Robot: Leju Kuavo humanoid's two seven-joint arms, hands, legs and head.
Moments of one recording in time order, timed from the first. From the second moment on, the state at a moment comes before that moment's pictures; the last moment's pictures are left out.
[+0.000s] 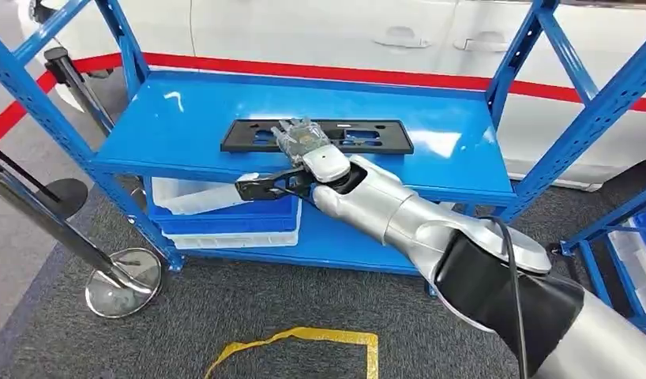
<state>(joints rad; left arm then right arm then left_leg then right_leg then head) -0.07 0.15 -0.25 -0.18 0.55 0.32 0.07 -1.11 -0.03 1.20 -0.39 0.75 0.26 0.16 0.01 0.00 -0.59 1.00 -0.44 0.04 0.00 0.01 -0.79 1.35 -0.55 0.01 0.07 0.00</state>
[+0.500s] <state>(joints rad) -0.07 0.15 -0.25 -0.18 0.56 0.32 0.08 -1.11 -0.03 1.19 -0.39 0.75 0.26 0.16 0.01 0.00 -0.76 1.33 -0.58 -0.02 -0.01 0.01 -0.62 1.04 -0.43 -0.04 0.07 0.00</state>
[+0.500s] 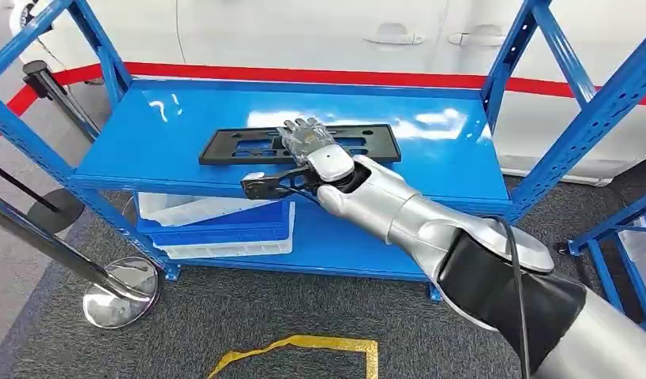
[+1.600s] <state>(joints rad) -0.07 0.16 -0.25 -0.18 0.57 0.33 0.08 -1.03 -0.04 1.19 -0.39 0.74 0.26 0.17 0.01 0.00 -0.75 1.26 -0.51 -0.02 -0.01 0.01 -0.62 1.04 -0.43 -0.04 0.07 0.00</state>
